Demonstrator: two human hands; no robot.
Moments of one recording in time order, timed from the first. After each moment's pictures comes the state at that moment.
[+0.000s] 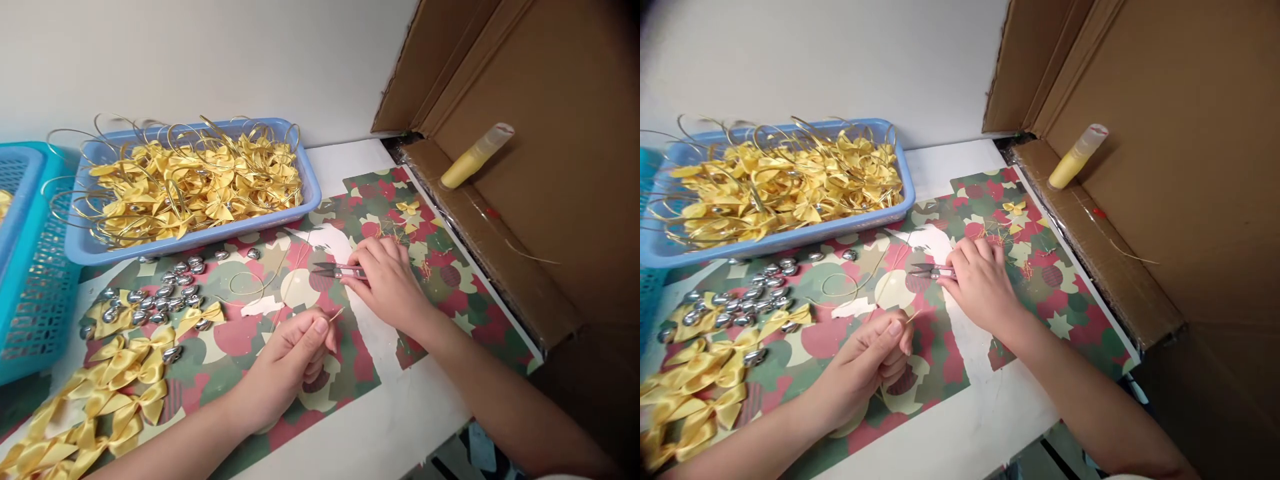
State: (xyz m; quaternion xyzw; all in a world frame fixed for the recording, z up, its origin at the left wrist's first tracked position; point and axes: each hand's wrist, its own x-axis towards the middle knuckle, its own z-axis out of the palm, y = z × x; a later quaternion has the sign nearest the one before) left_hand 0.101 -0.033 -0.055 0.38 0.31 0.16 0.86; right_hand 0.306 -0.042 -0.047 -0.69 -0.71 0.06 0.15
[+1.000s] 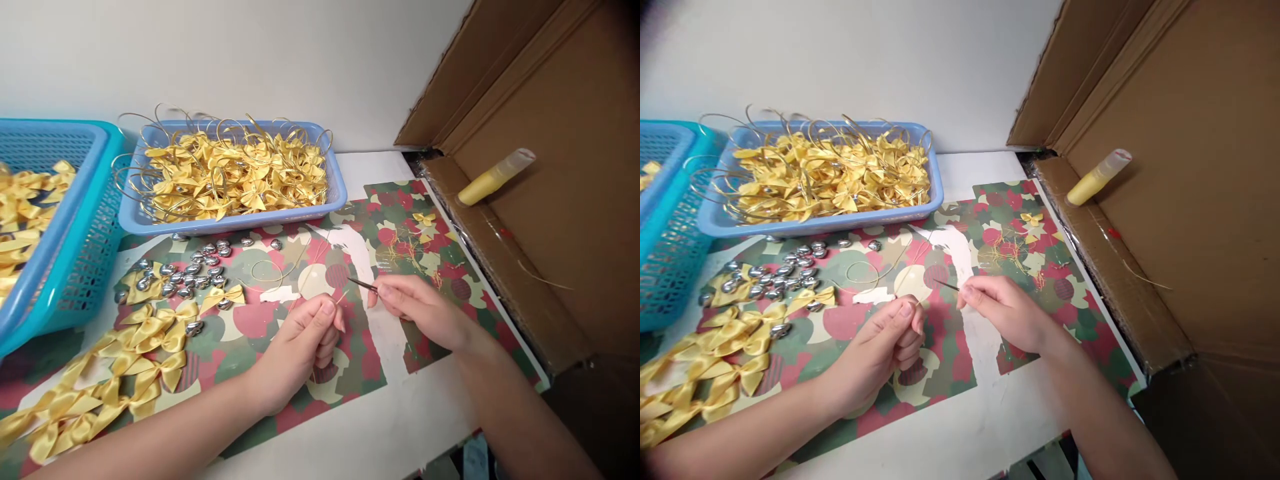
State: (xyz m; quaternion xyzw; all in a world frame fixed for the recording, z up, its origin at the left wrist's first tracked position) left_hand 0.105 -0.035 -0.048 0.33 0.30 0.23 0.87; right_hand 0.318 -0.057 -0.013 -0.58 -0.53 0.56 0.25
